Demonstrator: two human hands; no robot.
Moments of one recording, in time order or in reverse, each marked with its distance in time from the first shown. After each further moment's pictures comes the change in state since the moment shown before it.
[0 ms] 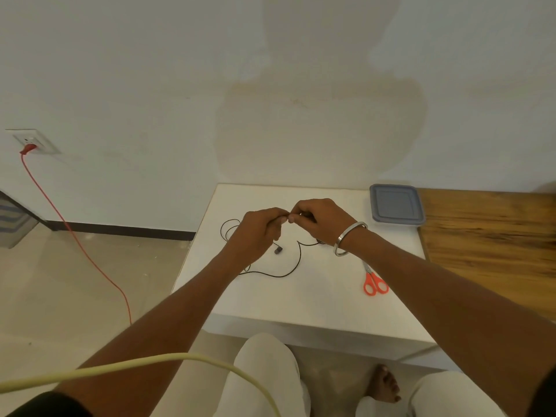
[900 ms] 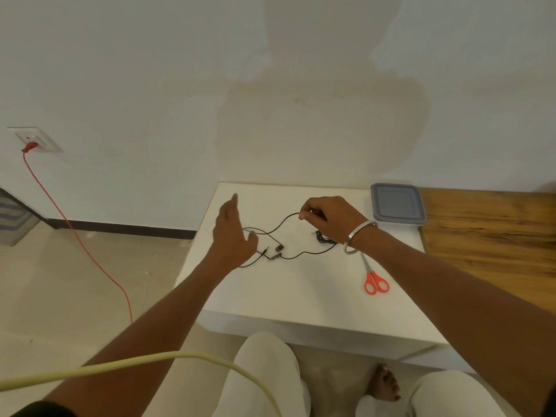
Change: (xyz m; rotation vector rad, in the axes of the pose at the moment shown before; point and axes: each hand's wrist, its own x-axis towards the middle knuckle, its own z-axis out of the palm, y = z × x) left_hand -0.024 -0.034 -0.013 0.144 0.083 -0.317; right_hand -0.006 0.013 -0.010 -0.042 0.012 0.018
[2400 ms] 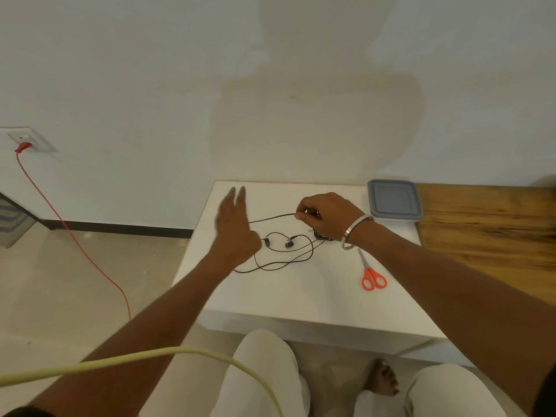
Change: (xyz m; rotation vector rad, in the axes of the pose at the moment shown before) left_hand 0.003 0.024 0.001 0.129 -0.013 -0.029; right_hand 0.000 -0.004 -0.004 -0.162 -0.051 -0.043
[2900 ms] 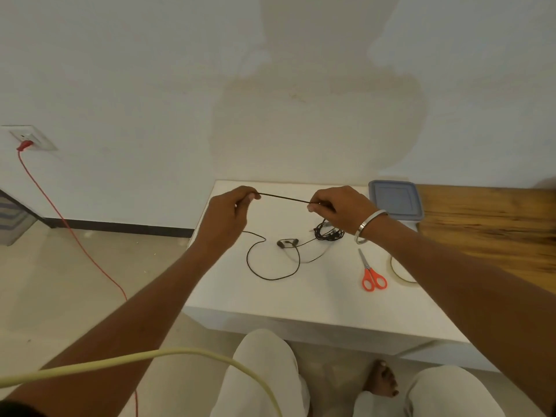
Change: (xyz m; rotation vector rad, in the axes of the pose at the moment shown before) left_hand 0.011 -0.003 -0.030 -0.254 0.237 0.298; right_hand -0.004 0.016 -0.017 0.027 0.021 0.020
